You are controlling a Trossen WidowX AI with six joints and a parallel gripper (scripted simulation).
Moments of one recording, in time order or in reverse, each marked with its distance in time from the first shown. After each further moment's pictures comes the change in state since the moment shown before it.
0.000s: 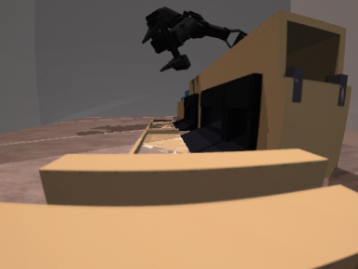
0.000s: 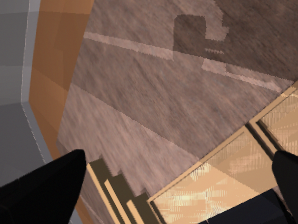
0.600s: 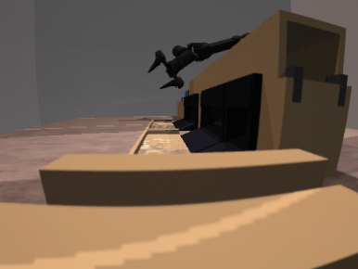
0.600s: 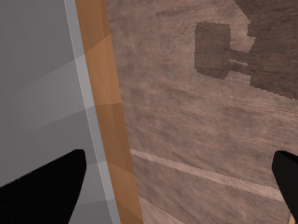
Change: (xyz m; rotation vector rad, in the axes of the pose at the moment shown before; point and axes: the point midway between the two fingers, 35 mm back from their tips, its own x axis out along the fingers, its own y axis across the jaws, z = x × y) arm -0.089 -0.132 0.198 0.554 -0.481 0.147
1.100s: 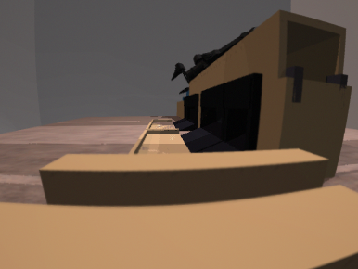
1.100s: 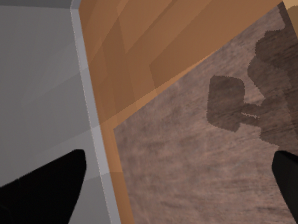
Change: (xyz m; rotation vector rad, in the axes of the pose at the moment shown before) arm -0.087 -0.046 0.183 0.144 -0.490 0.079
